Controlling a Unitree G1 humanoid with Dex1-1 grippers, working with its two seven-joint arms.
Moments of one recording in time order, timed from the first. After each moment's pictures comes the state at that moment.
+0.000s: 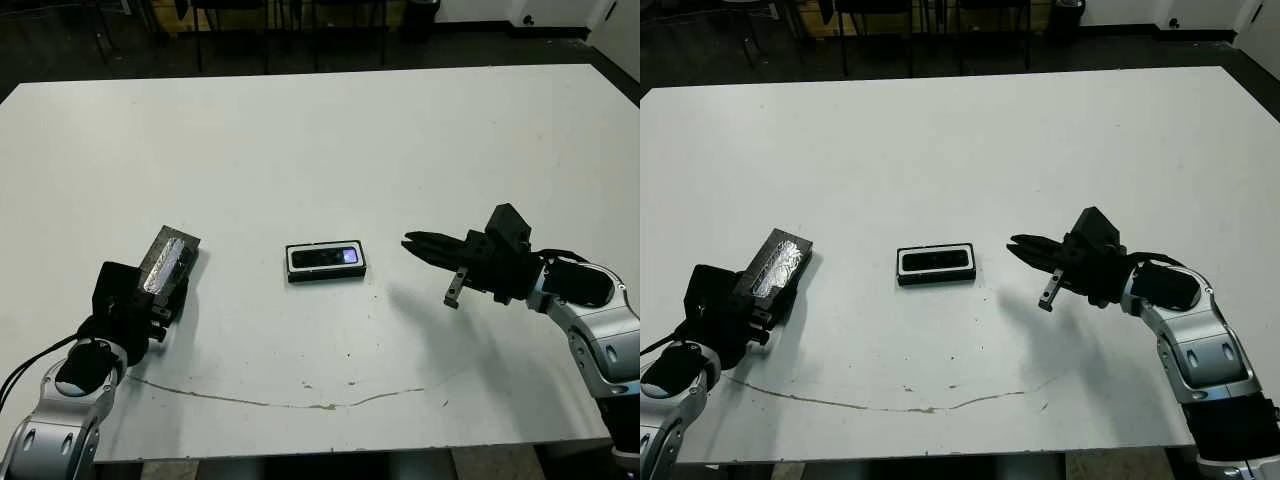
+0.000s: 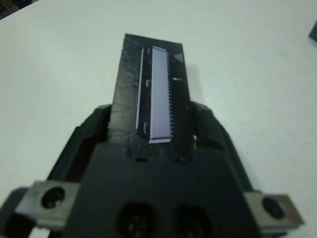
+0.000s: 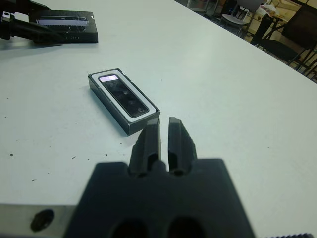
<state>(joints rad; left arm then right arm) 0.21 0.46 0.05 -0.37 -0.10 0.55 -0.19 -0.22 -0.62 0.10 -0.06 0.25 0.22 0.85</state>
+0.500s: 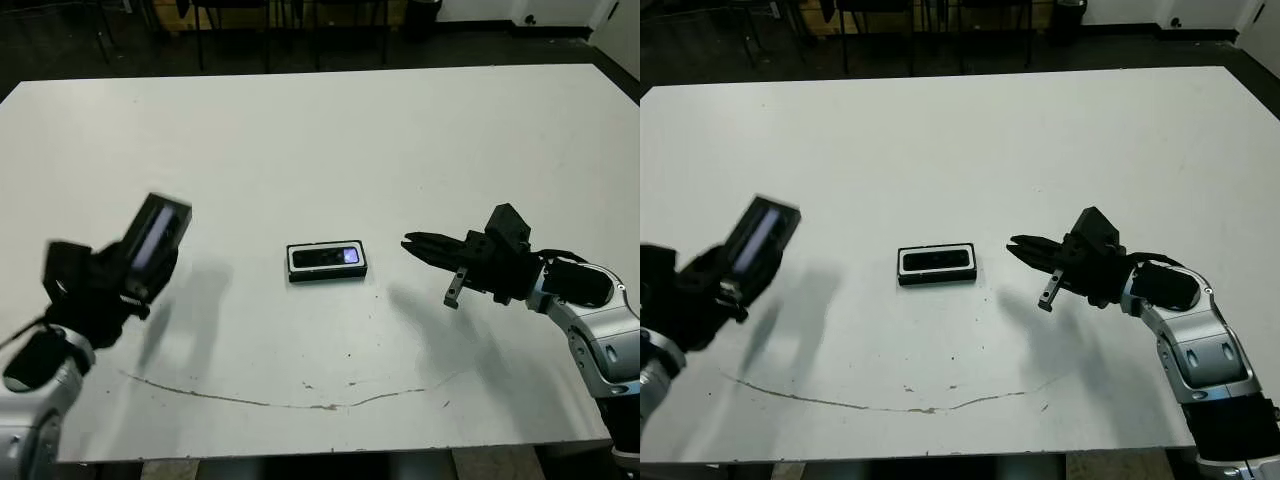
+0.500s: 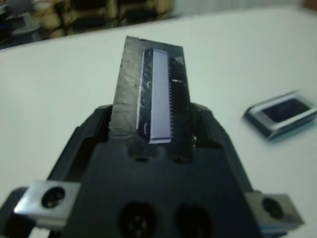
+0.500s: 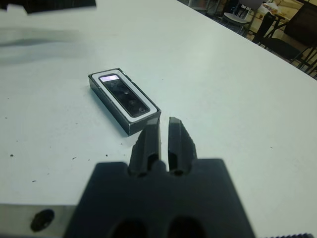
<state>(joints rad) 0.11 0.50 0.29 -0.46 -0.41 0.52 -0.41 -0.22 -0.62 0.10 -0.07 0.25 0.24 0.85</state>
